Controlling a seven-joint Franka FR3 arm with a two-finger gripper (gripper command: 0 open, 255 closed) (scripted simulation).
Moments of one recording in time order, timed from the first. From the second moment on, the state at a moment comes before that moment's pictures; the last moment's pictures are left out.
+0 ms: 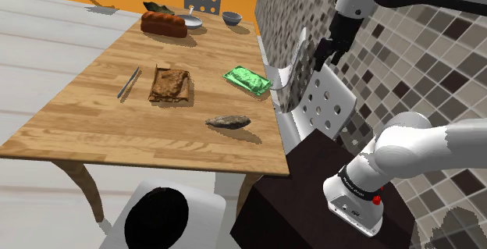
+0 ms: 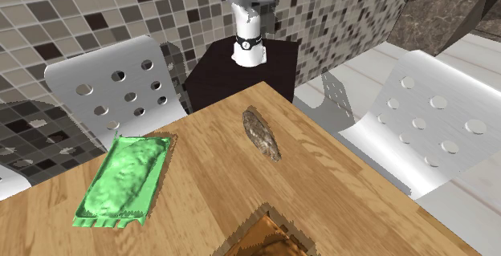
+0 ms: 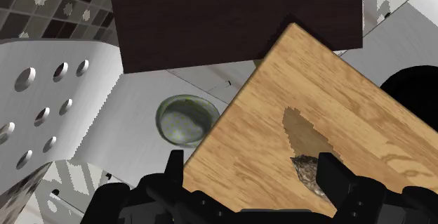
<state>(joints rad) 0.01 -0.80 -0.01 -2.44 -0.07 1.60 0.16</state>
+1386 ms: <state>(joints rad) 0.13 -0.16 0.09 -2.37 -0.16 2.10 0.02</state>
